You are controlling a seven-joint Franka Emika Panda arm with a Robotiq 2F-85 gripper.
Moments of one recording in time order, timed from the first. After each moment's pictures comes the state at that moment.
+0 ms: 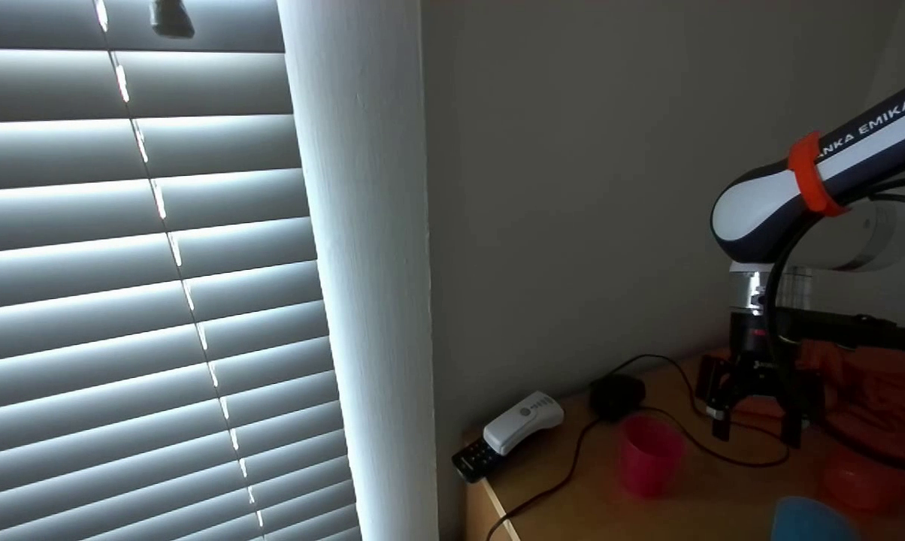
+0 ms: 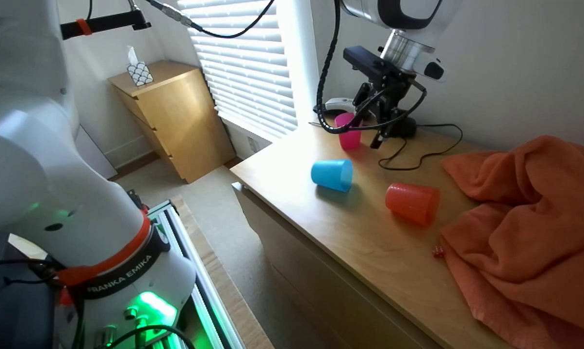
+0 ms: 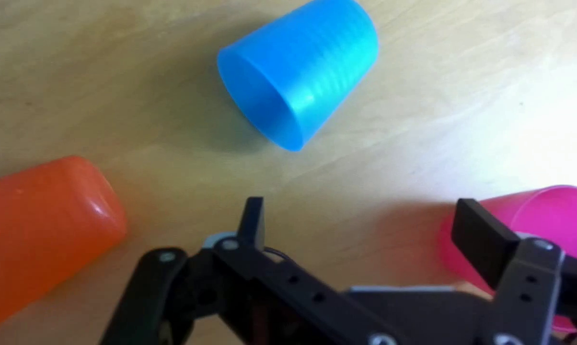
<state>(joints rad) -0.10 0.44 -0.06 -1.90 0.22 1.93 0.00</state>
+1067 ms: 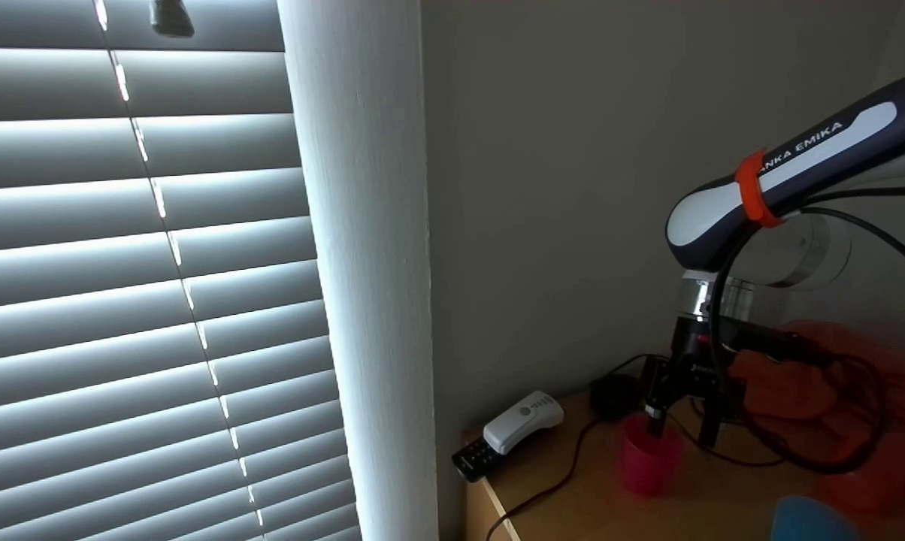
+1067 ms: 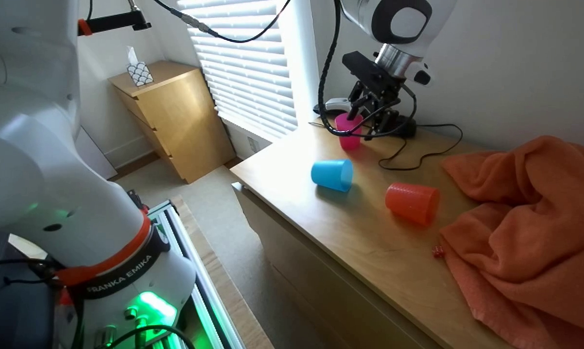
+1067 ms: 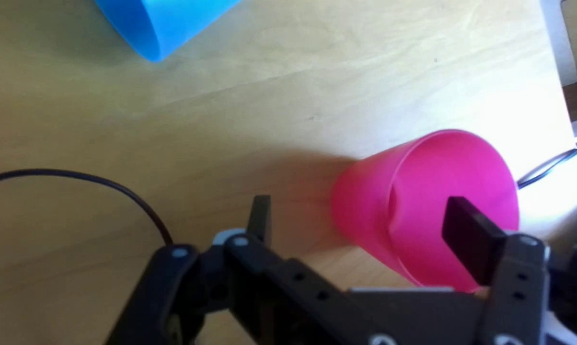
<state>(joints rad) -0.11 0.55 0.03 -1.80 0.34 2.00 -0.12</state>
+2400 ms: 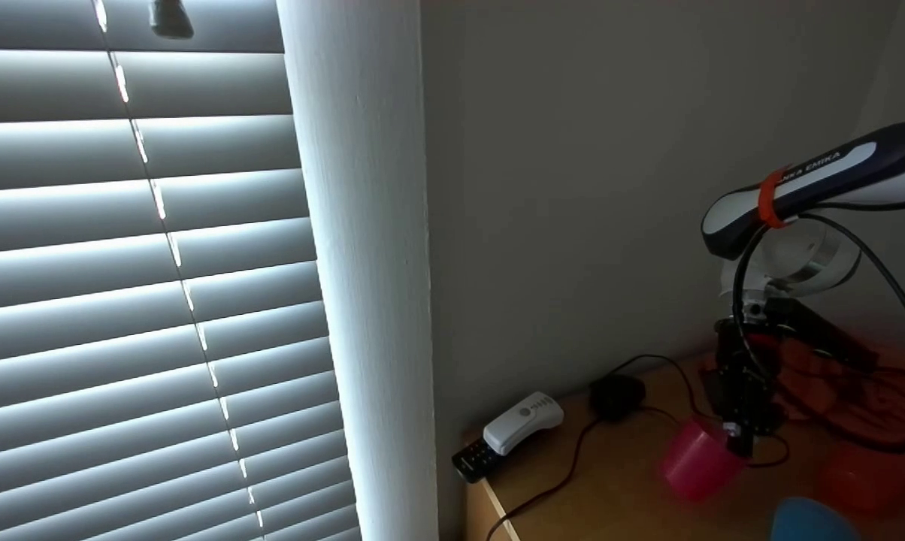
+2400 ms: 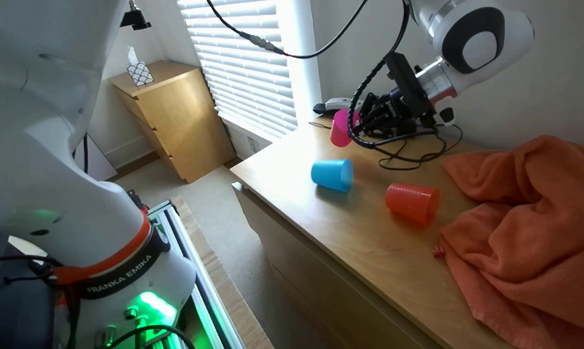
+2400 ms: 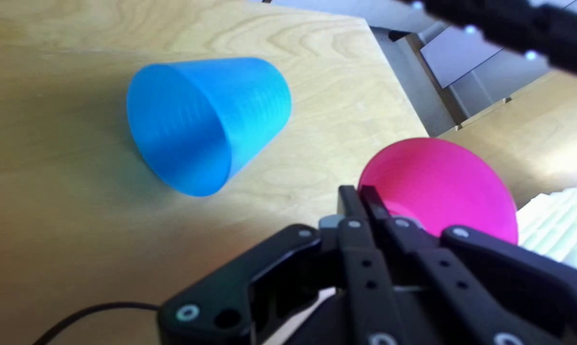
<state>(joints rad) -0.28 0.80 0.03 -1.47 0.45 1.39 -0.25</state>
